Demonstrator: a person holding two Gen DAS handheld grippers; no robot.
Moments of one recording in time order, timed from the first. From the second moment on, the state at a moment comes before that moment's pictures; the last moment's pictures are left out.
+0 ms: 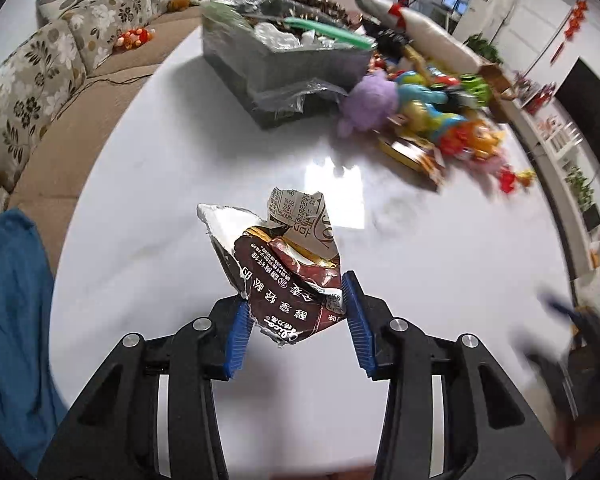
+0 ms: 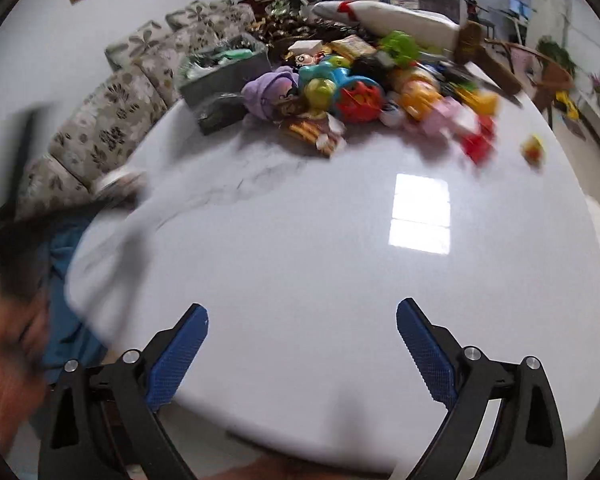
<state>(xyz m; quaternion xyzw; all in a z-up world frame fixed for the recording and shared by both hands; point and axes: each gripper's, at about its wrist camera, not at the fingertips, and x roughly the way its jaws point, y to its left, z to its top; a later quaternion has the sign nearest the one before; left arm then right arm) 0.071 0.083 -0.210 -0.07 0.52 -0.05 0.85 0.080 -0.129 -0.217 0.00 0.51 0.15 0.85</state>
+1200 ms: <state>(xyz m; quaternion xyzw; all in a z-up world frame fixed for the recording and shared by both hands) -0.016 0.066 -0.188 -0.05 0.52 -0.12 0.84 0.010 -0.174 -0.151 0.10 0.48 0.20 0.85</state>
